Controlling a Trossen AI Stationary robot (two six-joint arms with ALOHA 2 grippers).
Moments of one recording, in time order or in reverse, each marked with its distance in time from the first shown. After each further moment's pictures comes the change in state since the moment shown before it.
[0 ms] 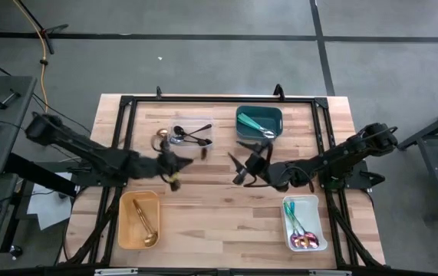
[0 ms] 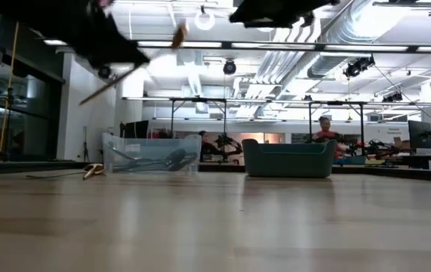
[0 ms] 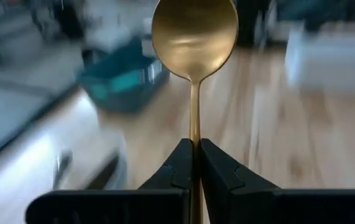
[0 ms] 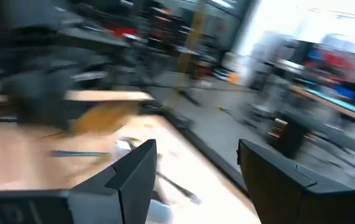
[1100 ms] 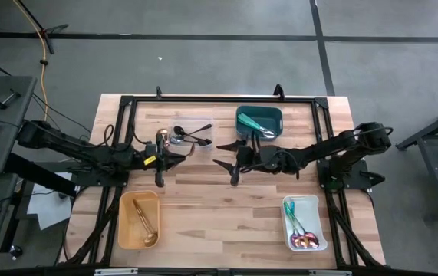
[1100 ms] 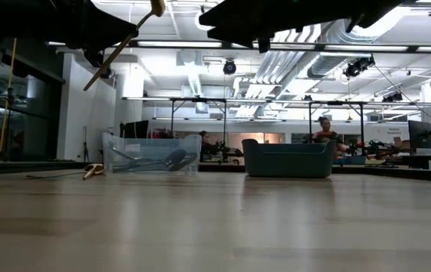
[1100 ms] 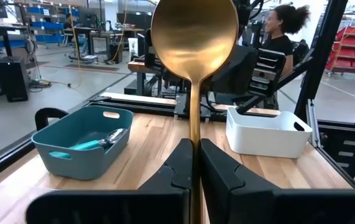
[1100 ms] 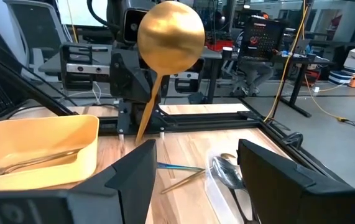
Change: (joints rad) left arm 0.113 -0.266 -0.234 0.381 0.309 0.102; right arm -0.190 0.057 0.000 0.069 -0.635 0.159
